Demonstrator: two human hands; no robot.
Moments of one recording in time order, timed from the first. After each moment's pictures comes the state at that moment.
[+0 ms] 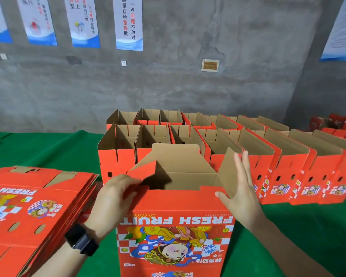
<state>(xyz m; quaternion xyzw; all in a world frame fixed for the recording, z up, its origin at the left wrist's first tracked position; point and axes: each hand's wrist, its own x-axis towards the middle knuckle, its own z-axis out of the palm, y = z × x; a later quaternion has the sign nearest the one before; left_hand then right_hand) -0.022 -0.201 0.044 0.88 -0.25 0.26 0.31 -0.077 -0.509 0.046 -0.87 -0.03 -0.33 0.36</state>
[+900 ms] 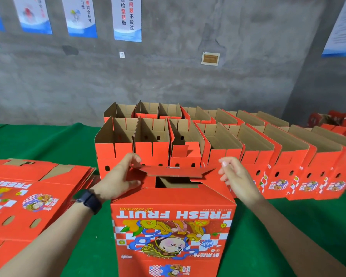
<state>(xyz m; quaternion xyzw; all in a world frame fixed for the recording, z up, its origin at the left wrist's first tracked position) 0.032 -0.205 0.058 0.87 -0.28 0.05 0.40 -0.047 -0.525 0.057 -0.87 0.01 -0.19 0.46</state>
